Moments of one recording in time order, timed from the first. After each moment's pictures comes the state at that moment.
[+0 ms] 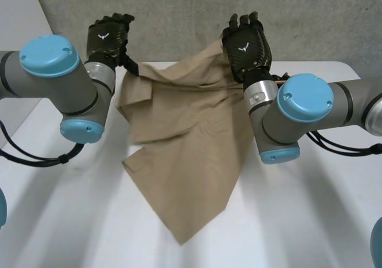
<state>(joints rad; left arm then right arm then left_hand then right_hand) 4.31 -2.32 -0.91 3.43 -1.64 3.15 2.12 -0.78 1.02 -0.60 1.60 2.41 0.21 0.21 0.22 0.21 0.05 0.27 0.22 0.28 0.23 0.08</state>
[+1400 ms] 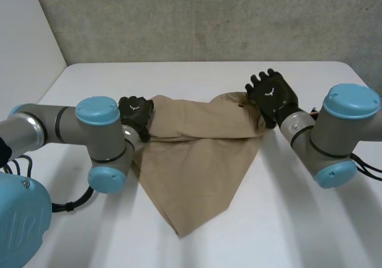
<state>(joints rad) 4.24 -2.49 -1.07 3.38 -1.69 3.44 1.91 -0.85 1.28 -0.38 1.32 2.38 0.62 0.60 0.60 0.60 0.42 0.22 0.24 0.24 0.24 0.07</state>
